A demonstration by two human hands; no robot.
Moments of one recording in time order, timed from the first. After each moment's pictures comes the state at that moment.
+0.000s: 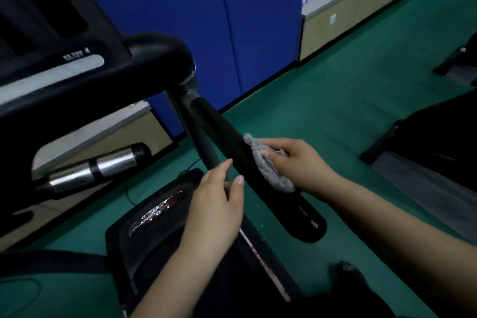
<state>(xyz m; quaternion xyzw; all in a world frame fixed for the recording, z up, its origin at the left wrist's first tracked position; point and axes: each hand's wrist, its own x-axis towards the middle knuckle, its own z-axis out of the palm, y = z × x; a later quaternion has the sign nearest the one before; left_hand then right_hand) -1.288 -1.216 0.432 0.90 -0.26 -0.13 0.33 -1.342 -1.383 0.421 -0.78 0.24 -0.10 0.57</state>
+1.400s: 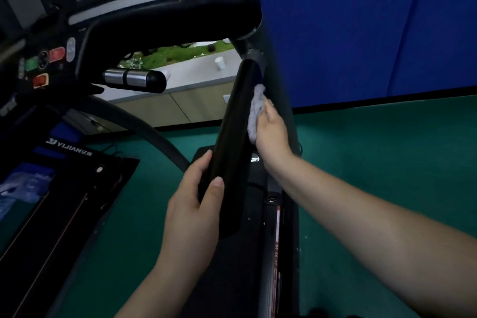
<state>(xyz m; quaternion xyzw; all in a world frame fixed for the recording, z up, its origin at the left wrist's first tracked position) -1.408 -1.328 0.395 0.87 0.13 0.10 0.47 -1.243 -1.420 0.332 -0.62 0.02 -0.02 0.78</state>
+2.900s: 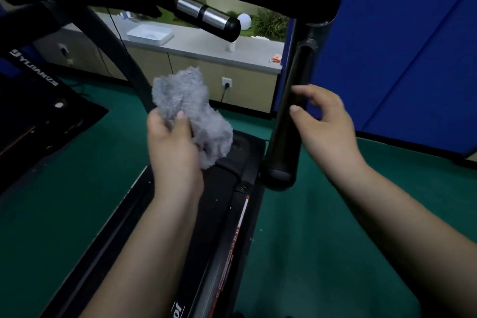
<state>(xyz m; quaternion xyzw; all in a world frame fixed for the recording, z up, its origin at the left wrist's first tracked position) -1.405 -1.238 0.385 0.55 0.23 0.30 0.74 -1.353 -1.411 0.408 -0.85 -0.07 -0.07 0.52</state>
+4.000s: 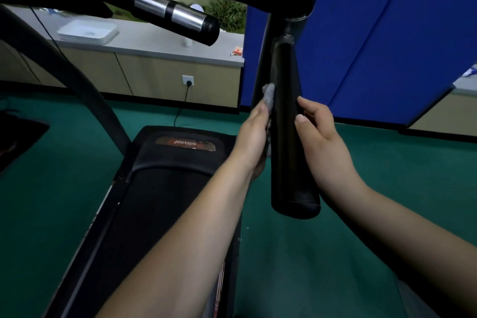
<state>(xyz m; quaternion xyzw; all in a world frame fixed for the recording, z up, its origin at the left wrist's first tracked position) -1.289 -1.292 0.343 0.58 0.02 -0.10 0.81 -1.349 -1.390 0.393 -0.81 0.06 -0.05 0.58</state>
